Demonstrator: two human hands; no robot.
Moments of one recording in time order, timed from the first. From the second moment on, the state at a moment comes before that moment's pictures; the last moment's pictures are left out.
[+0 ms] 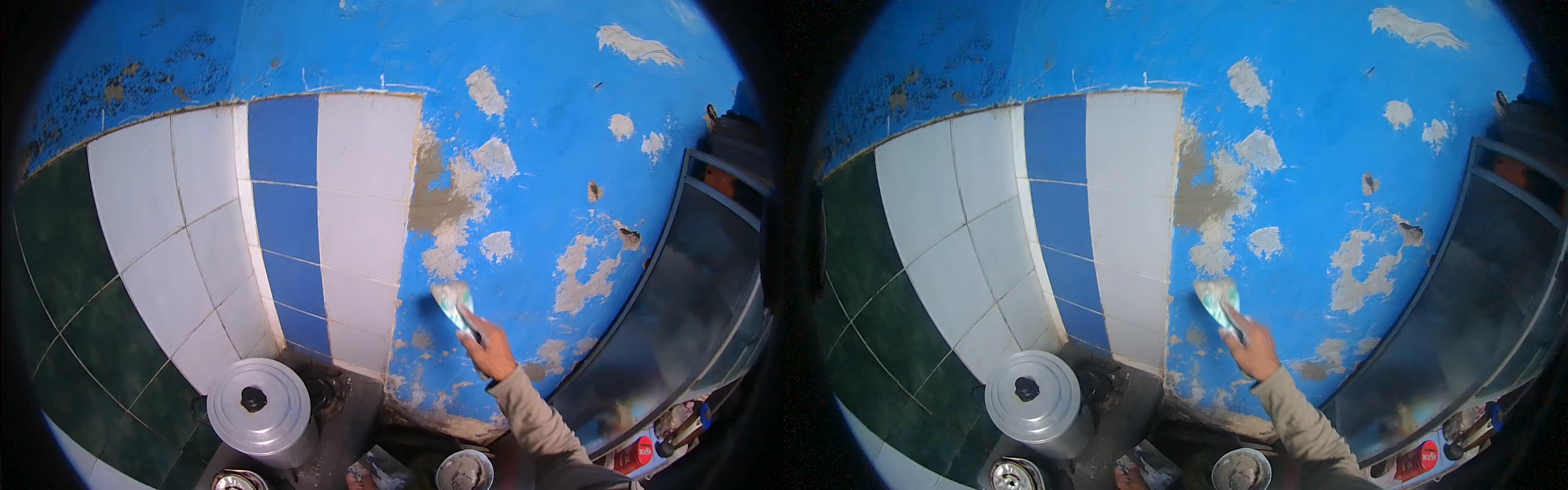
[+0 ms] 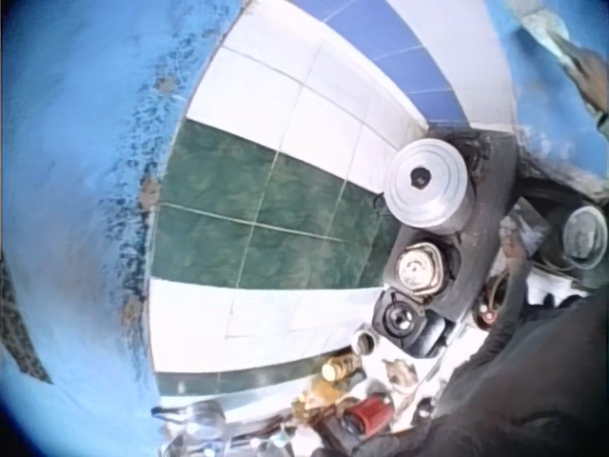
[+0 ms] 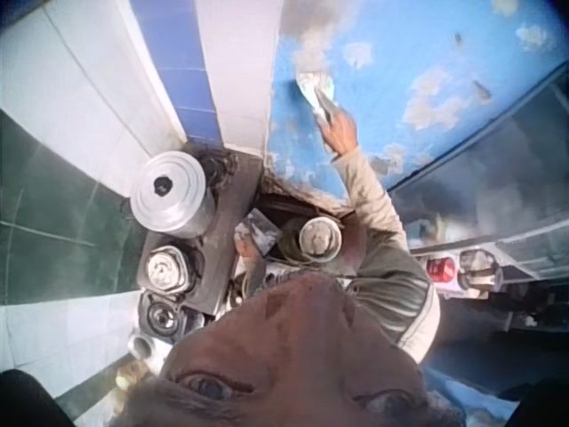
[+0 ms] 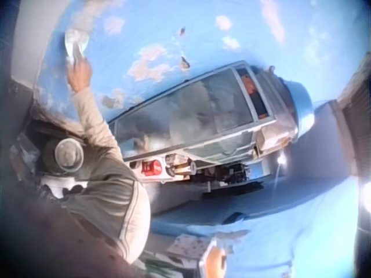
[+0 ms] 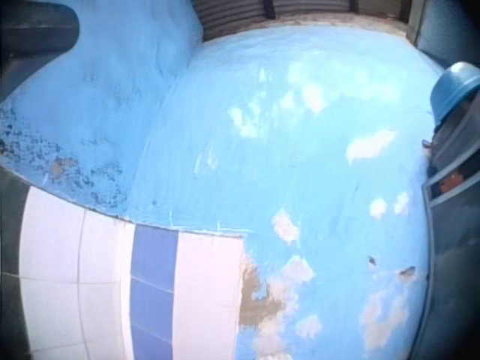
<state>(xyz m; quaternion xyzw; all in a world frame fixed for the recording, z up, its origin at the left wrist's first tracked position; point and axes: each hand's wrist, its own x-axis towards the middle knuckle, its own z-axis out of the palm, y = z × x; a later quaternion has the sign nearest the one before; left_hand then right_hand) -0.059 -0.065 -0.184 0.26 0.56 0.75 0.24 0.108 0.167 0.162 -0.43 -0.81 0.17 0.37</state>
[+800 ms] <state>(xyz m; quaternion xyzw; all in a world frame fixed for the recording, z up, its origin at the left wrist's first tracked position) 0.031 -0.011 -0.001 0.37 0.48 0.75 0.27 0.279 0.028 0.174 -0.23 -0.57 0.63 0.48</state>
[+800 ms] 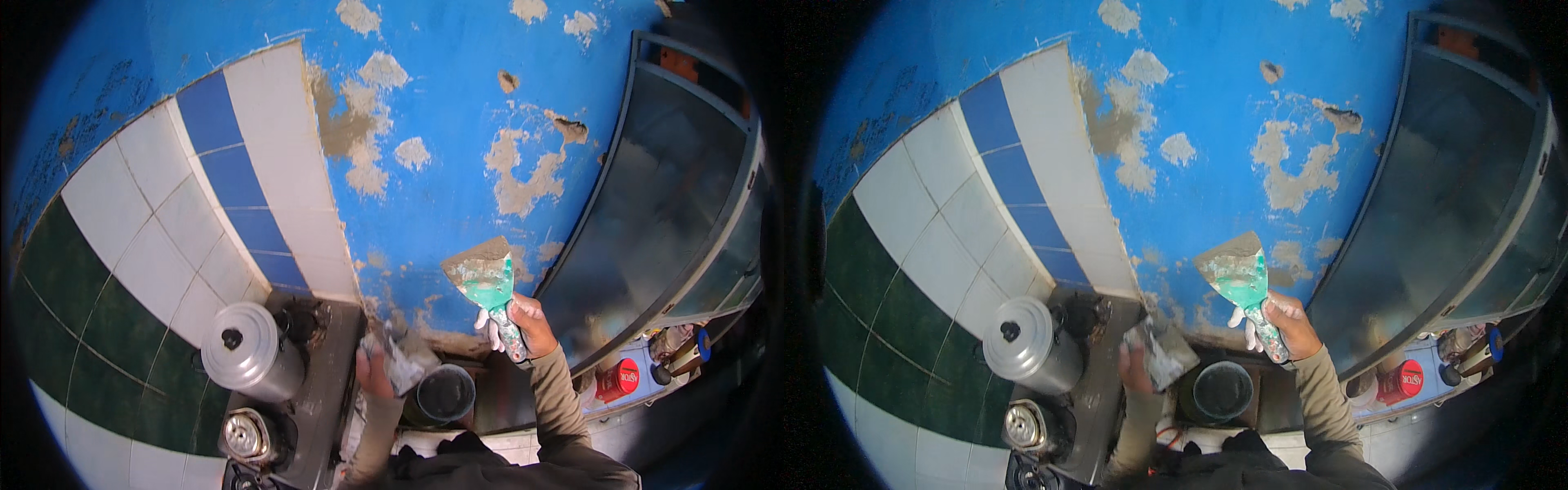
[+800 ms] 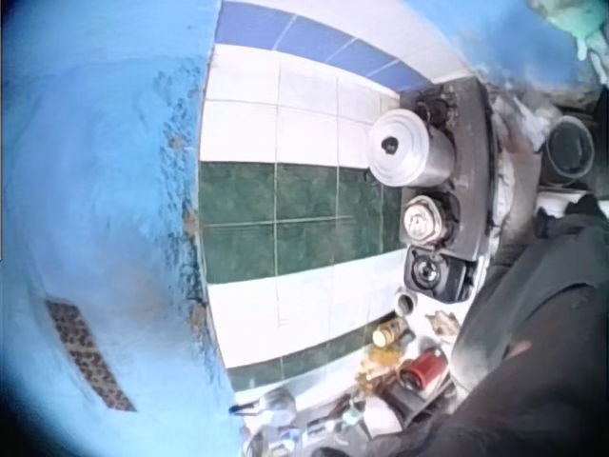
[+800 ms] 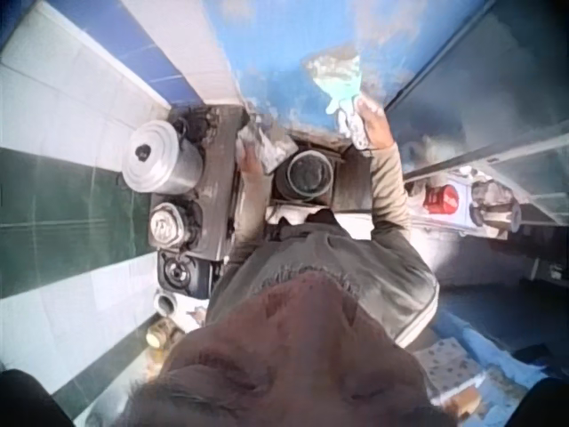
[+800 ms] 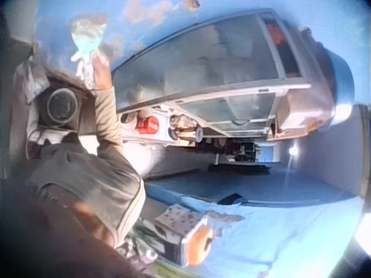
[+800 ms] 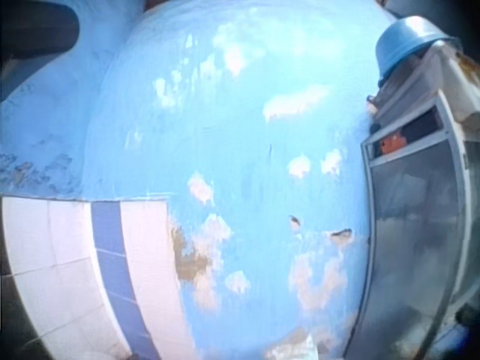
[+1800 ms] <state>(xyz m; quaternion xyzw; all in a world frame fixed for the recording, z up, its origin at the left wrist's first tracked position) 0.113 -0.017 0.105 0.40 0.39 0.79 0.27 0.372 -0.024 0.153 -0.34 -0.51 0.67 0.42</state>
